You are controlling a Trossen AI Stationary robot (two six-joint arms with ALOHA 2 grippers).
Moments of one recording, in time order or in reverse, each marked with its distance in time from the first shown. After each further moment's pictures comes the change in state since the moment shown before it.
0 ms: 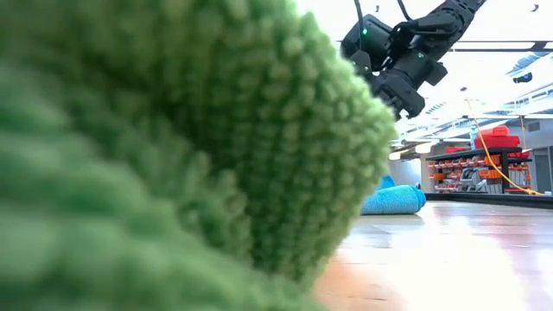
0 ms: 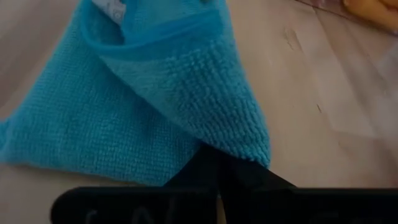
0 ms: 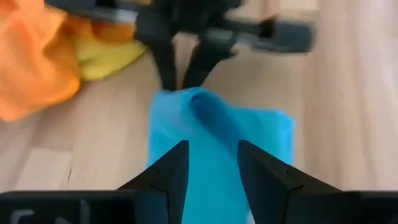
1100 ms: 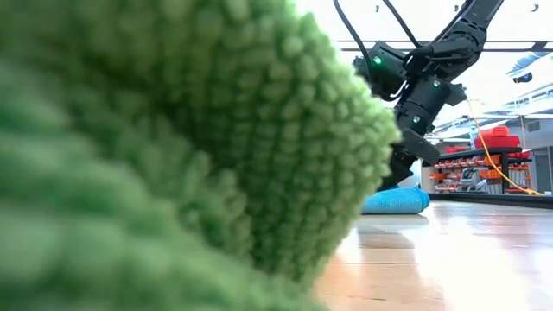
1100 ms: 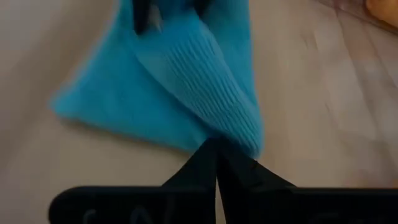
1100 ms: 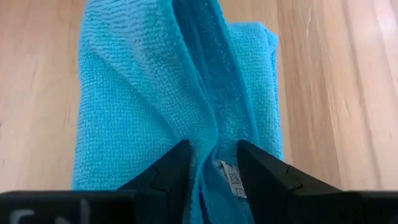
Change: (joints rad) left arm 0.017 -0.103 -0.002 -0.165 -0.034 -0.023; right arm 0.011 0.046 -0.137 0.087 0.189 0.034
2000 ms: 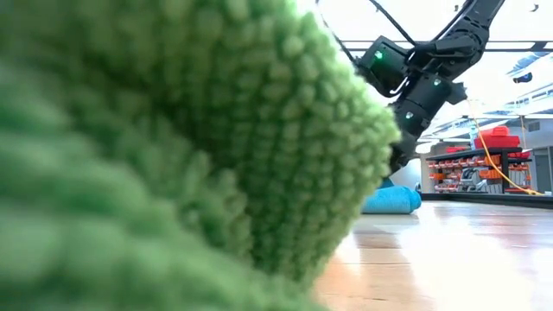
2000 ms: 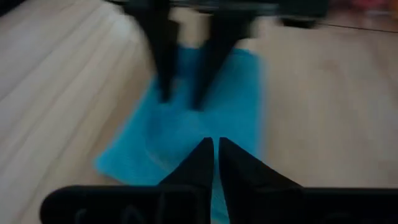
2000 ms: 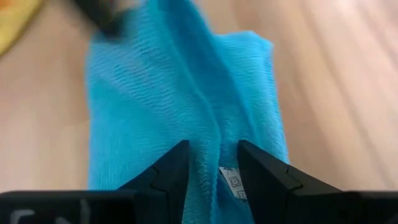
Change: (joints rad) left arm -0.026 -0.026 0.004 0.075 -0.197 0.196; right arm 0.026 0.000 -0.001 0.046 0.067 0.266
